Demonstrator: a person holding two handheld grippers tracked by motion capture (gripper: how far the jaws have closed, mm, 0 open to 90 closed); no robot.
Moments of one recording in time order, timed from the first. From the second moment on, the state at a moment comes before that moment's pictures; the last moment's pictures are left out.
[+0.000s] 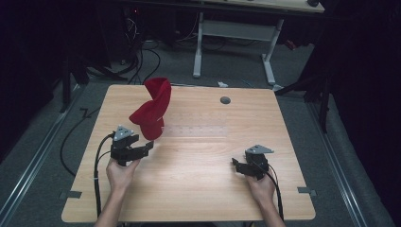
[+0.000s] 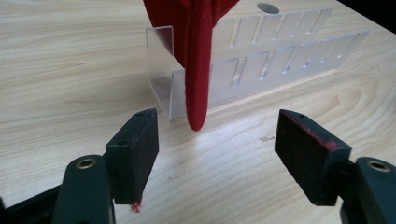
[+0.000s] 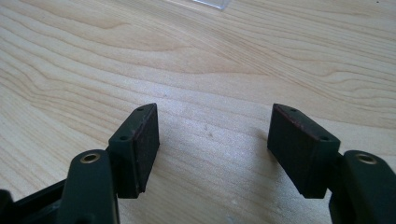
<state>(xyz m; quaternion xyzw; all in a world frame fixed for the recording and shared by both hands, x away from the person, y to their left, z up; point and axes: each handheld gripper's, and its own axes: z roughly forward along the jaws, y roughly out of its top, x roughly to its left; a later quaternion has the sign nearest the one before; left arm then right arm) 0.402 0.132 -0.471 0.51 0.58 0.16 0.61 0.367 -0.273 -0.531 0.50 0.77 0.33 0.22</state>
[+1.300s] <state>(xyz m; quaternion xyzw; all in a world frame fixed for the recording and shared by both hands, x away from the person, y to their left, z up) 0.357 0.157 -0.499 0.50 0.58 0.14 0.63 0.367 -0.273 -0.531 0.50 0.77 0.33 0.22</state>
